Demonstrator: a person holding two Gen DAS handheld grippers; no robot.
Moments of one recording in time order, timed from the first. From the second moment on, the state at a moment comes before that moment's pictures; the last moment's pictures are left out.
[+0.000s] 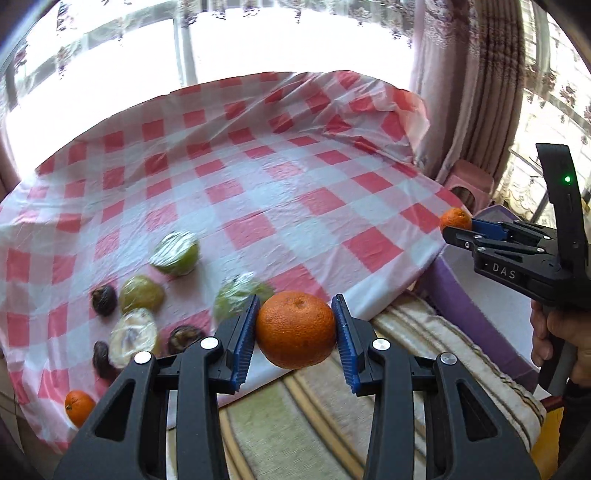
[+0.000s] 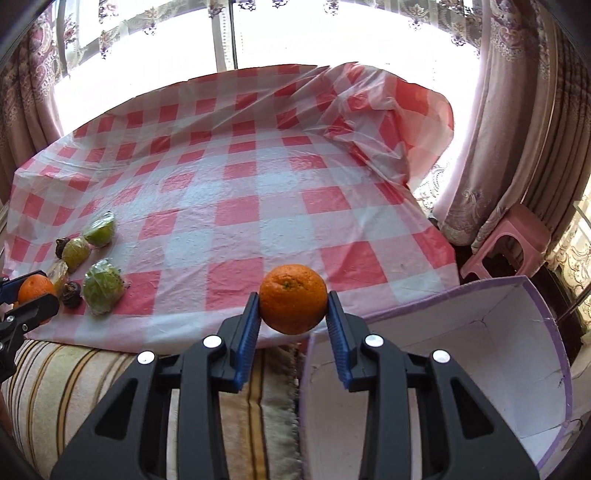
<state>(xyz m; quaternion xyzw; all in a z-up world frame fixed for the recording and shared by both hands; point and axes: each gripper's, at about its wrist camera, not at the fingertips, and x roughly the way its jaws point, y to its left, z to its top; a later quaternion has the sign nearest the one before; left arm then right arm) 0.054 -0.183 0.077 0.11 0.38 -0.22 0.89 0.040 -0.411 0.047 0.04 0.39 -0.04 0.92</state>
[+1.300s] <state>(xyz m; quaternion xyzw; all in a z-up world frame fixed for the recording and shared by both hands) 0.040 -0.419 -0.026 0.33 0.38 -0.38 0.78 0.045 -0.541 -0.067 0.08 0.55 -0.19 0.81</state>
